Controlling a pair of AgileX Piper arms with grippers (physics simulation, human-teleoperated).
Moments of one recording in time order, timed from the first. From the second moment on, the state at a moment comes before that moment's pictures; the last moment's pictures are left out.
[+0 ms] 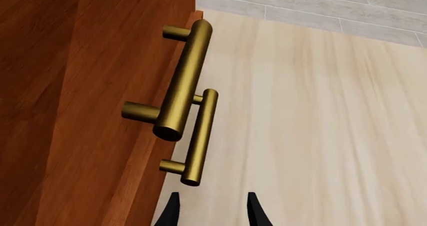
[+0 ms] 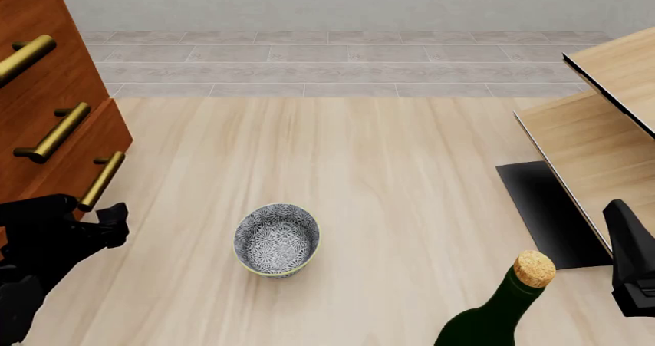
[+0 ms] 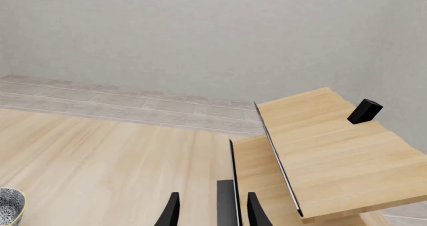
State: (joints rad) left arm 0.15 1.68 -0.14 -1.03 -0.09; right arm 0.03 0.00 0.00 -0.03 -0.12
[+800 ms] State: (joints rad) left arm 0.20 1.69 -0.16 -1.00 -0.06; right arm 0.03 0.00 0.00 -0.04 -0.13
